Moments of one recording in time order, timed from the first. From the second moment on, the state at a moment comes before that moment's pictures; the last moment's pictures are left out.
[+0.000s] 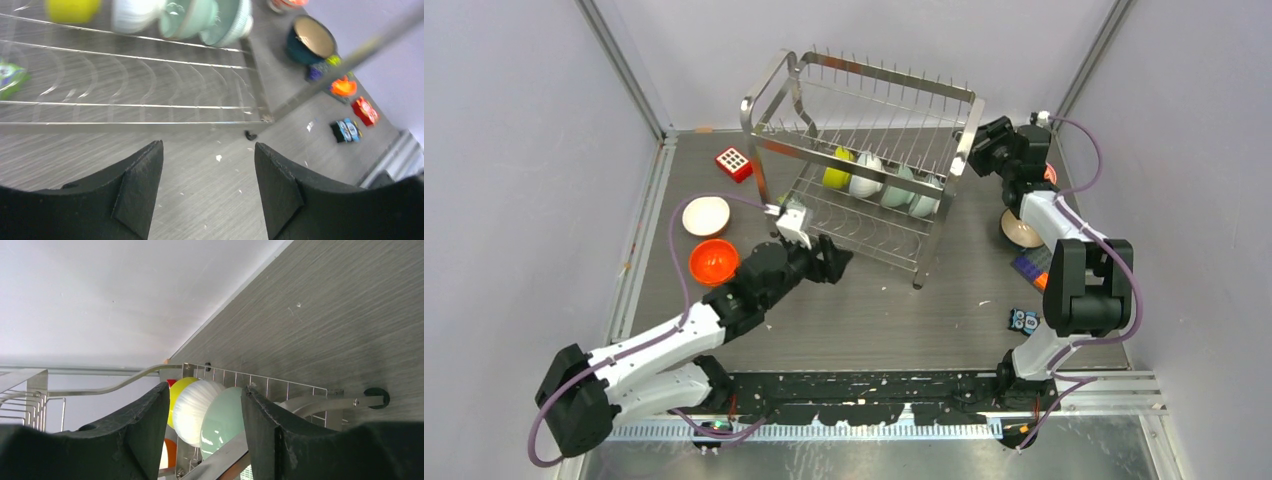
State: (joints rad) left arm -0.80 0.99 0.61 0.16 -0.18 -0.45; right arm -0.02 1.67 1.15 0.27 -0.30 1.02
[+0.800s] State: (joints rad) left arm -1.17 1.57 0.85 0.87 -0.06 0.08; right arm -0.02 1.60 1.09 0.23 -0.28 1.03
